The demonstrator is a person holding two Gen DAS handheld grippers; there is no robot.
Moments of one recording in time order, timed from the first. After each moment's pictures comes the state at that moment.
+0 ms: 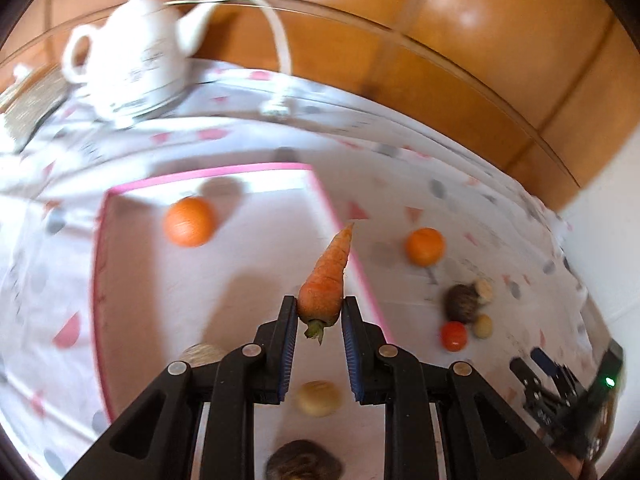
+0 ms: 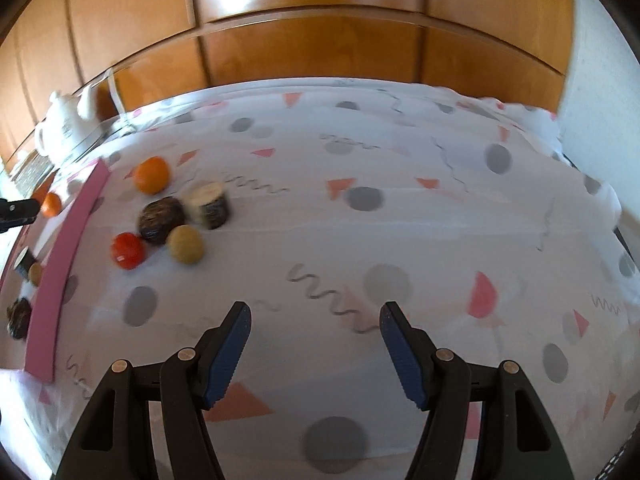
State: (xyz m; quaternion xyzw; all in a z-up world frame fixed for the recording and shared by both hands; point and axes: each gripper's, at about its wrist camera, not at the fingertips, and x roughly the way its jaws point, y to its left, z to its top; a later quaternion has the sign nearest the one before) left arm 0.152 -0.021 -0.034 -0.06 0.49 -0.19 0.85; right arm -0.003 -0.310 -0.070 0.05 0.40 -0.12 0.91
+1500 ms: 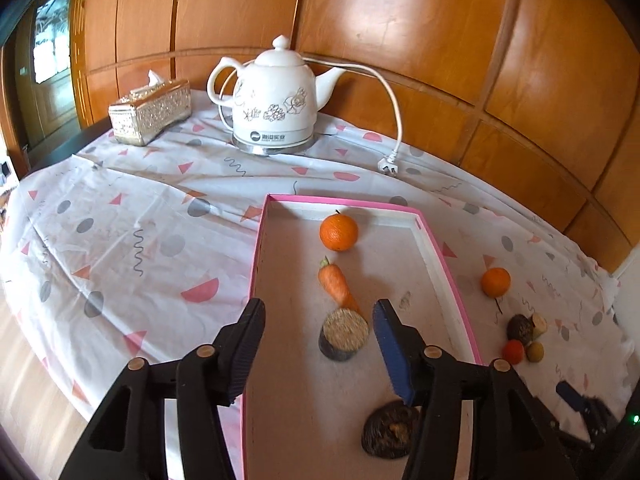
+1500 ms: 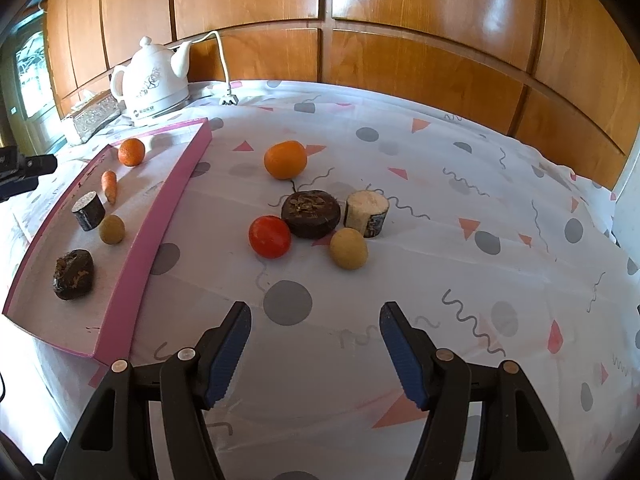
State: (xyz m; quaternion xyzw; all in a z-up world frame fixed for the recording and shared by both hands) left arm 0.081 0.049 -0.015 -0.07 0.40 -0.04 0.91; right arm 0.010 -0.220 -0.063 -0.03 0.40 -0.02 0.92
